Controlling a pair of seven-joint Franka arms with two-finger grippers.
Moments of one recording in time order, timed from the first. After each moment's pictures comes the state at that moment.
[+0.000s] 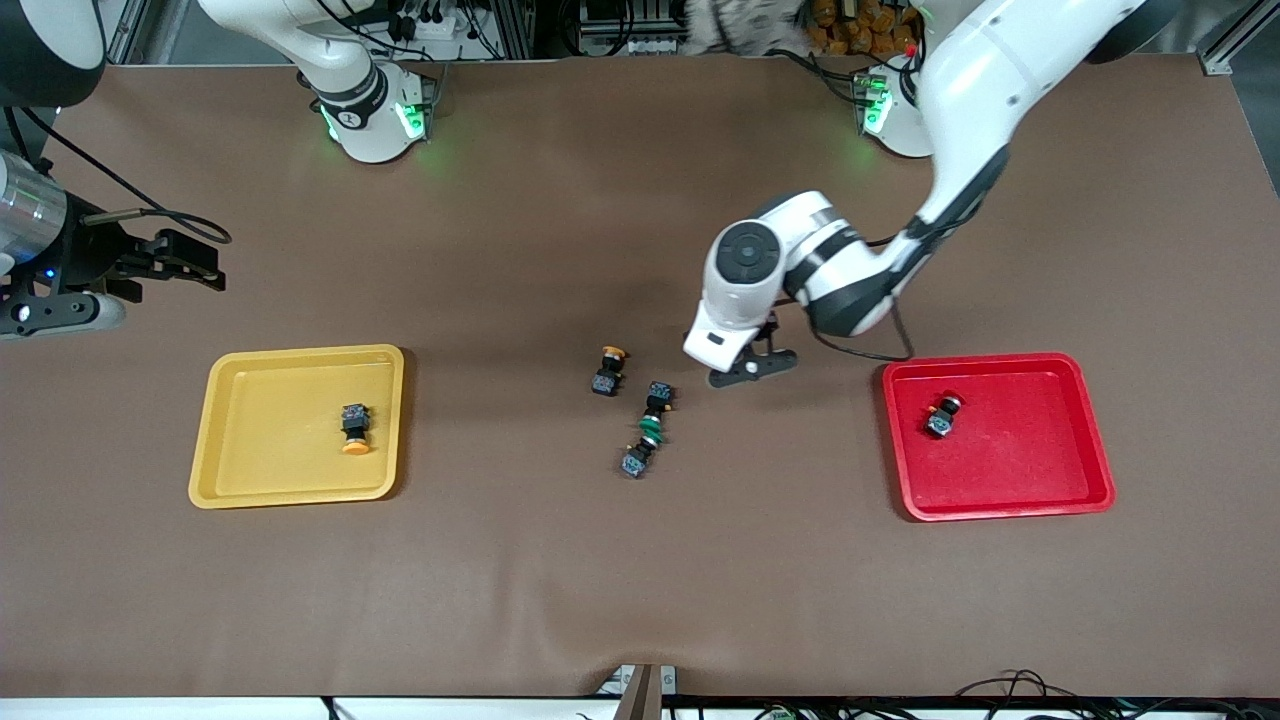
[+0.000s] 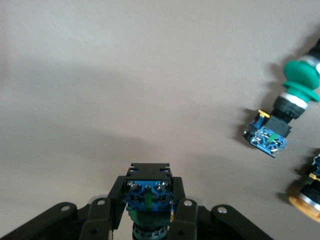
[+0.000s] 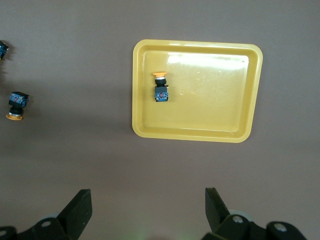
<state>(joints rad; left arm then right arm) 0.06 0.64 -0.82 -1.77 0.49 2.09 -1.16 0.21 0.10 -0.18 -1.52 0.06 1.48 -0.09</state>
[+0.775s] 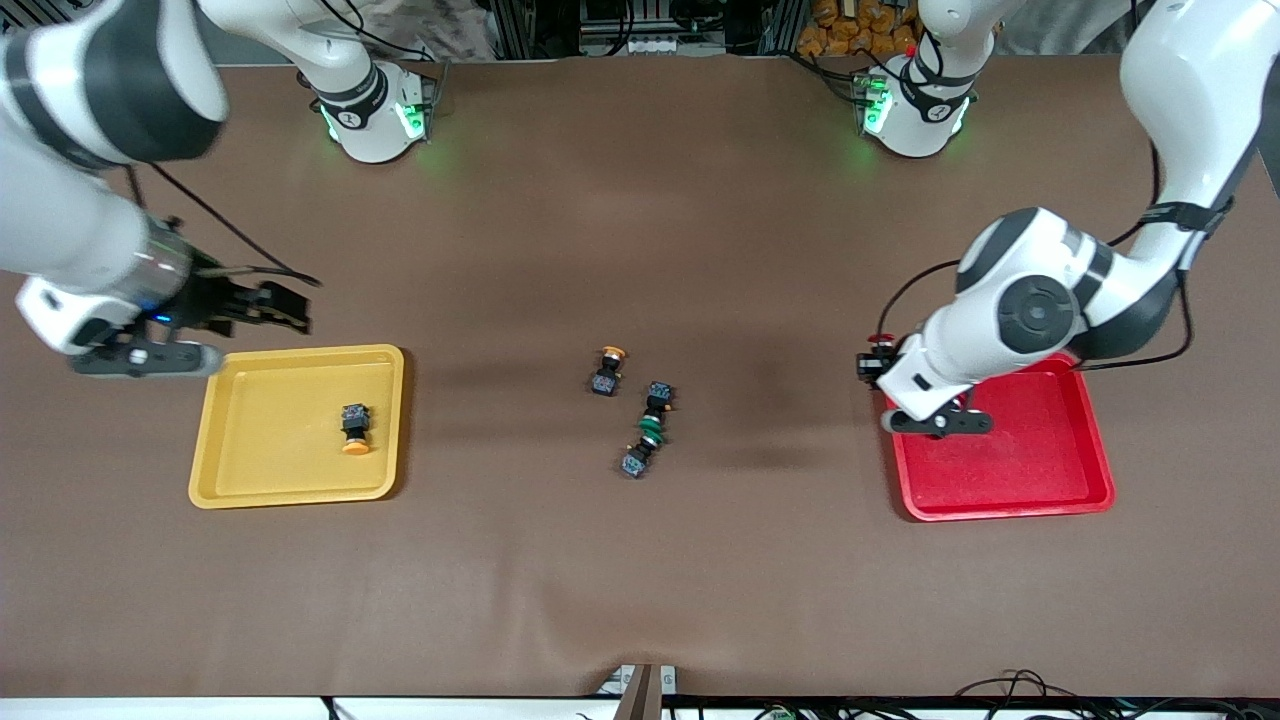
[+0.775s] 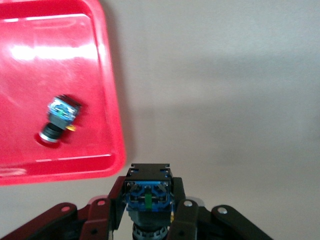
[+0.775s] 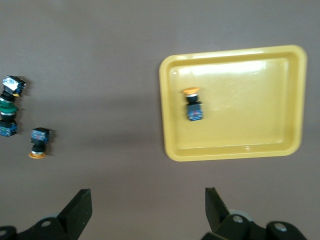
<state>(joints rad) 0.66 0.62 -1.08 -1.78 0.48 1.93 -0.51 0.31 0.15 -0.12 -1.61 0.09 1.69 0.20</state>
